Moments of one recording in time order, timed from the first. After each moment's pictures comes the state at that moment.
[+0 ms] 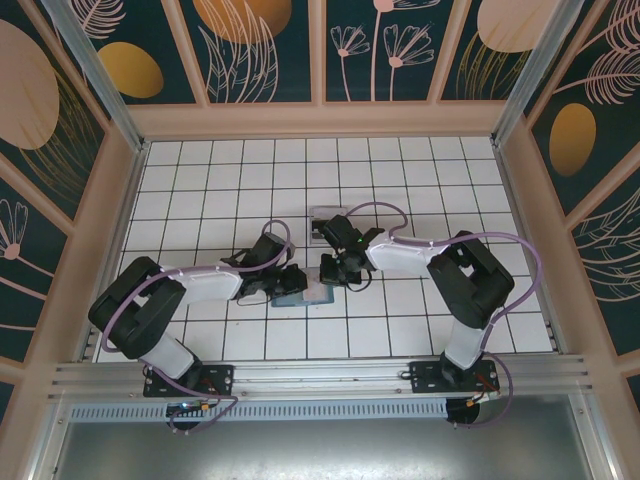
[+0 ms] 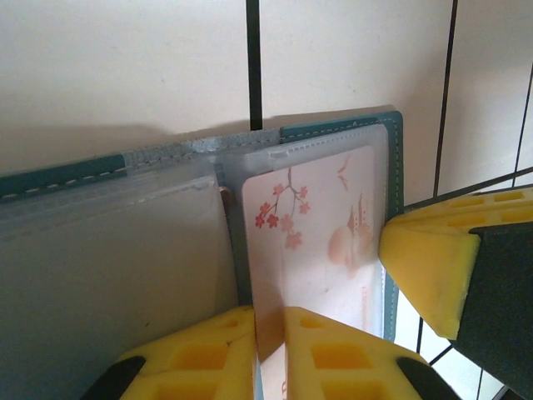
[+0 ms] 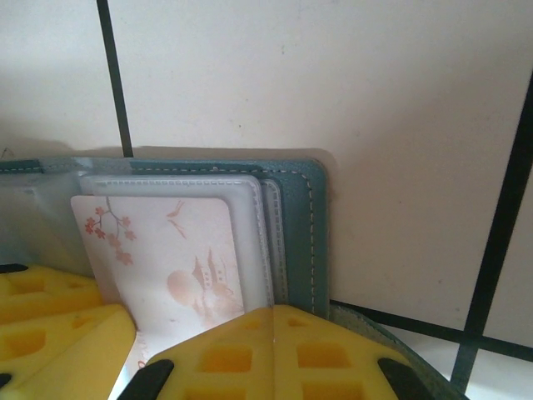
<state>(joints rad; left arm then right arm) -0.68 1.58 0.63 -0.01 0.35 -0.87 0.81 1.78 1.02 -0.44 -0.23 0.80</state>
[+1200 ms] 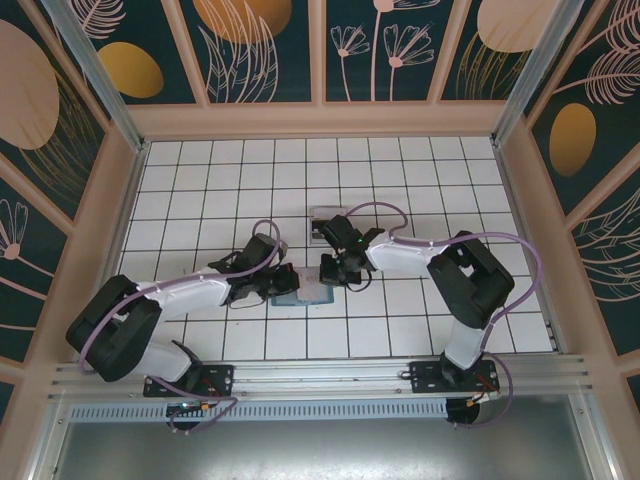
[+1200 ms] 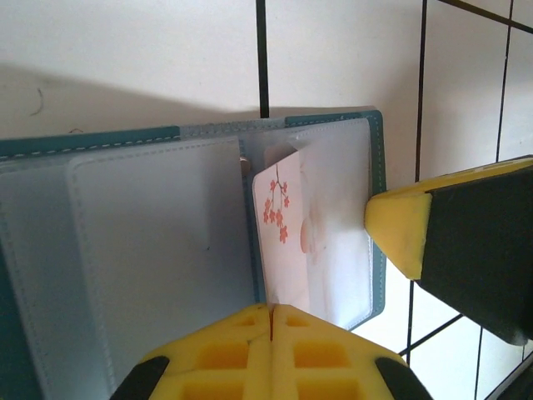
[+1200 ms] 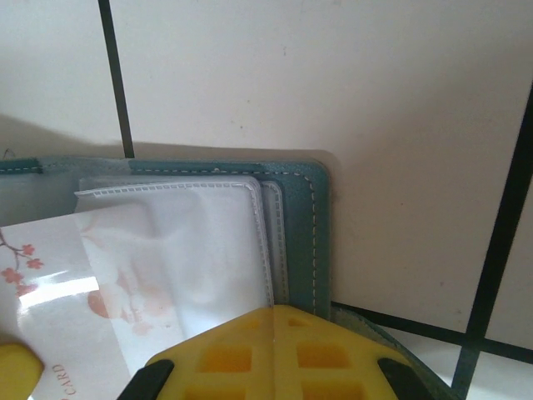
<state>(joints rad) -0.68 1.41 0.60 -0.13 0.27 -0.84 0.81 1.78 1.02 -0.44 -0.23 0.80</state>
